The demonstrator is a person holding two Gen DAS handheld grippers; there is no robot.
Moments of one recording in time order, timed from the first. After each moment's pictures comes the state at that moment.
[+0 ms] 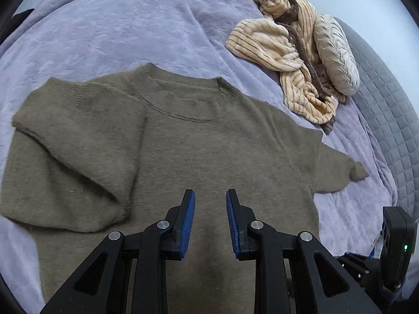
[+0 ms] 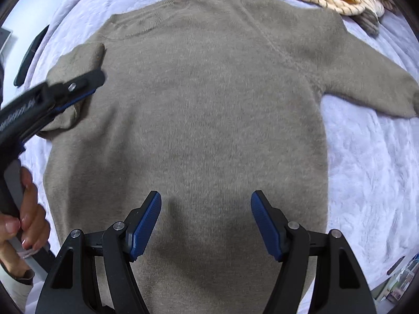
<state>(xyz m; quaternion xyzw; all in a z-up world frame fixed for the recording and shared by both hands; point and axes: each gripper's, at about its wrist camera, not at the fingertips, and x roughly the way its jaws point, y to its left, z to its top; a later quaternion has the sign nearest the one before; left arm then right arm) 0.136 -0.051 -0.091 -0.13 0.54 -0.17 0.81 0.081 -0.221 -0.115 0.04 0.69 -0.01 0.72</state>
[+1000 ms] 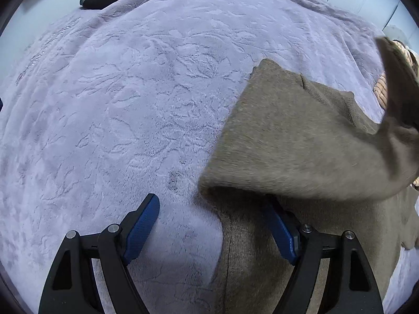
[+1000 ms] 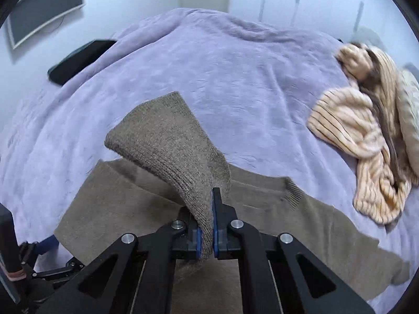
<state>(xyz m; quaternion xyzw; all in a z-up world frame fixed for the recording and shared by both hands) 0.109 0.106 -0.144 -0.14 0.56 0.12 0.81 0.226 -0.091 -0.071 -0.13 0.49 0.08 0.86</state>
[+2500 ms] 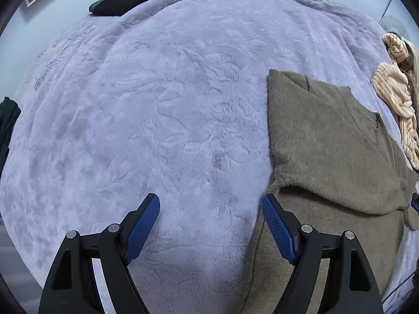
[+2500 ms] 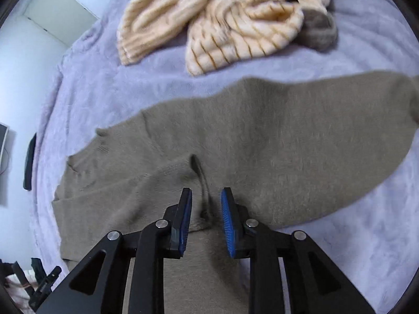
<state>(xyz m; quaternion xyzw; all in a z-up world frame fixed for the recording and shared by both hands) 0.069 0.134 -0.105 -0.11 0.57 0.12 0.81 0.162 -0.372 -0.107 0.20 0.55 -0.06 0.81</state>
